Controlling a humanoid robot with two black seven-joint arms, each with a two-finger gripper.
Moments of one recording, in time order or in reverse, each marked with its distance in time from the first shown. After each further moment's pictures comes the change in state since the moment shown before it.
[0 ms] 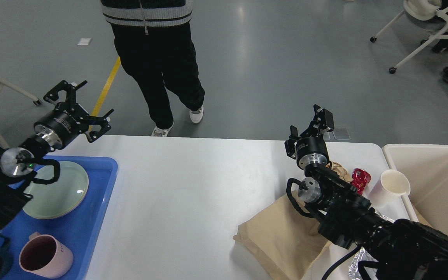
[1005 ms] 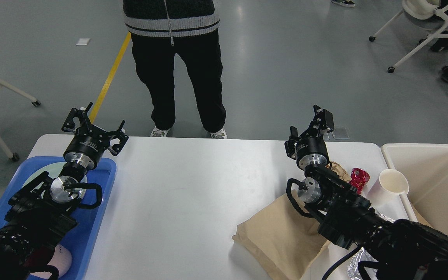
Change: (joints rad) left arm 0.064 -0.216 -0.118 0.166 0.113 0.001 -0.323; right arm -0.002 0.000 0.000 0.002 0.000 0.000 0.000
